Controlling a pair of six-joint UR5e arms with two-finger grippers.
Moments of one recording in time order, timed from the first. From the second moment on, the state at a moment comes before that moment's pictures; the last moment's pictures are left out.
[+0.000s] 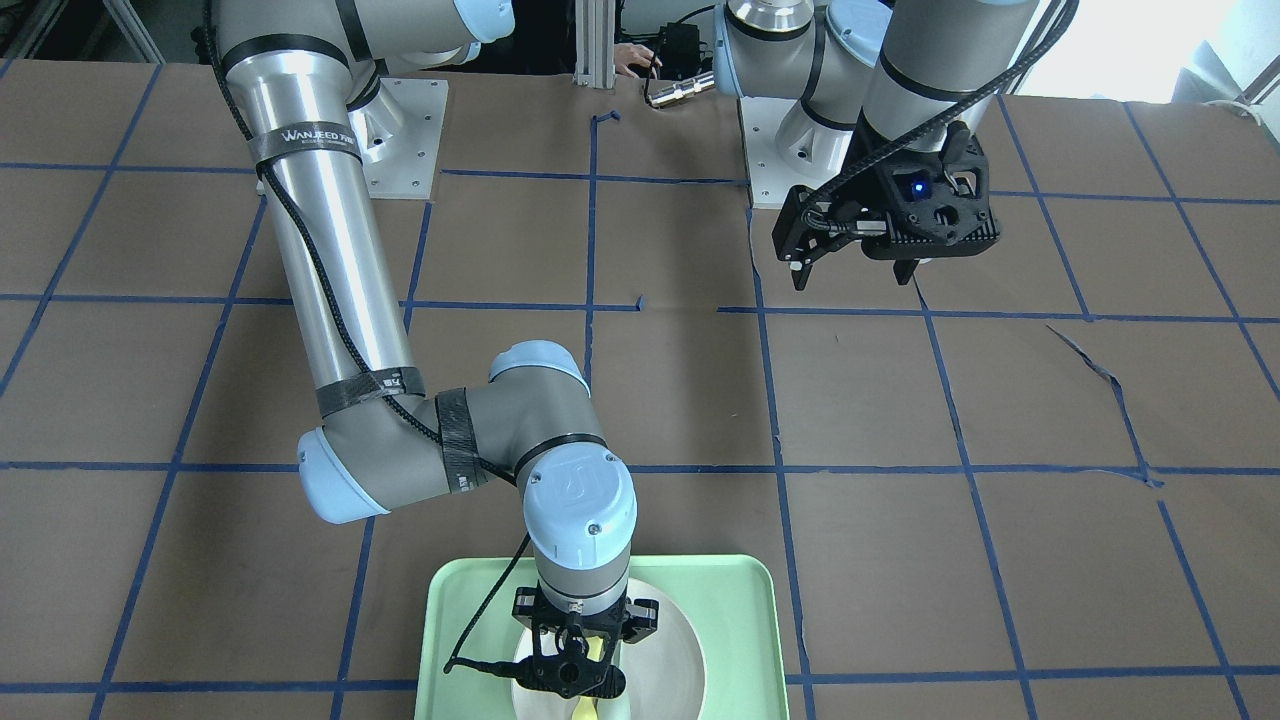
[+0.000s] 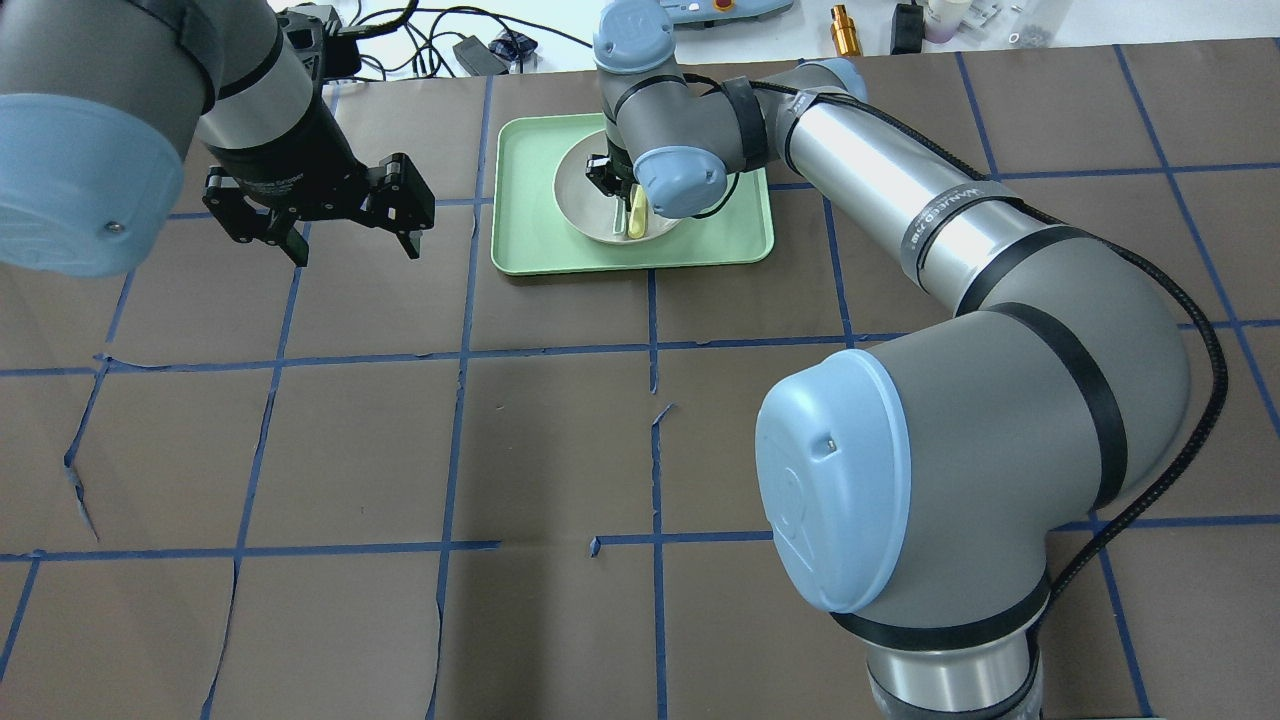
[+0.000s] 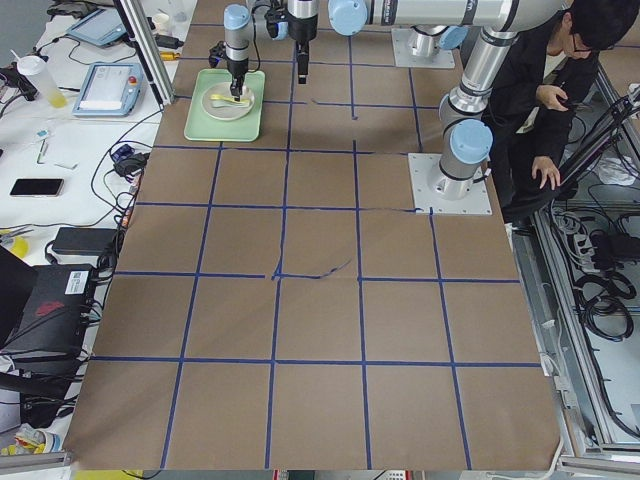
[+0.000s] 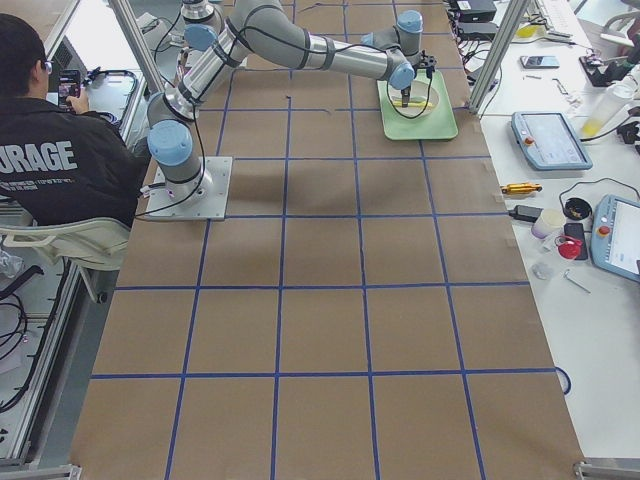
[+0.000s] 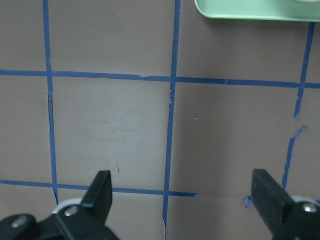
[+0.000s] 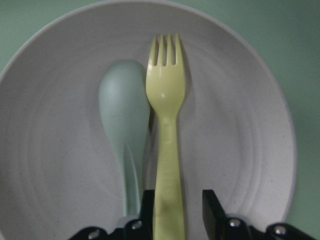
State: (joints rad) left arm -1.62 -1.57 -1.61 -1.48 1.62 -0.11; right arm 1.89 -0.69 1.08 -2.12 -1.61 0.44
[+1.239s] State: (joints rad) left arm -1.62 -1.58 -1.61 -1.48 1.62 -0.11; right arm 1.89 -0.67 1.07 -2.12 -1.61 0.43
